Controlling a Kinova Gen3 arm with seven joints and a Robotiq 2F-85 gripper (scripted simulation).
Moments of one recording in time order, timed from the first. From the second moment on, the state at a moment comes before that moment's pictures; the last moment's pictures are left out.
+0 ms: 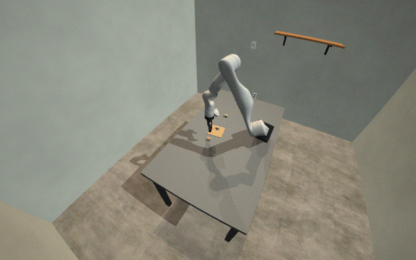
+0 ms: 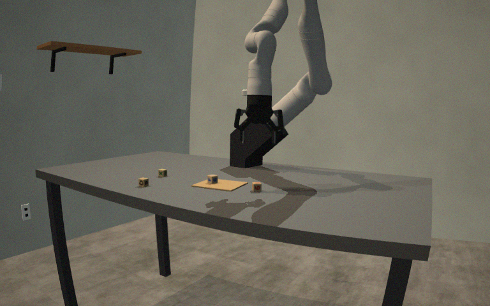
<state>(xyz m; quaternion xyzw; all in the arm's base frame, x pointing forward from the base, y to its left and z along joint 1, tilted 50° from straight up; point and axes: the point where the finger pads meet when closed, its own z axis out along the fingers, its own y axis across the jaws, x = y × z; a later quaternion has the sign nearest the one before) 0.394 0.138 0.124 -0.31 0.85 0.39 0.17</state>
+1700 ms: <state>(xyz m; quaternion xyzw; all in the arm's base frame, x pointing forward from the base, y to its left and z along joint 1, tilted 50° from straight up) 0.397 0.175 0.093 -0.31 0.85 0.39 0.17</state>
